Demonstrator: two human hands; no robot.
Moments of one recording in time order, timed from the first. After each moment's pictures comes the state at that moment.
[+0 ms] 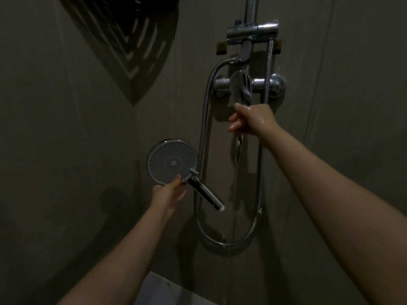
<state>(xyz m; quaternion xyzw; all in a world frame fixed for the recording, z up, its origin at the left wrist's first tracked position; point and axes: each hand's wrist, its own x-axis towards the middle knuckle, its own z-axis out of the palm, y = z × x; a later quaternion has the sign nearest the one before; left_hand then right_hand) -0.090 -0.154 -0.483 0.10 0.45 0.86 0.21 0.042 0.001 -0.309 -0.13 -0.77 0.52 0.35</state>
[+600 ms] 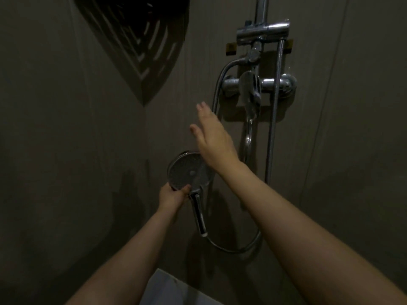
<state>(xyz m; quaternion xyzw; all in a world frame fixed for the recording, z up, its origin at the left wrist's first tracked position) -0.083 -0.159 -0.491 0.10 0.64 0.76 0.07 0.000 -0.084 -0.357 -0.02 -0.91 0.17 0.39</state>
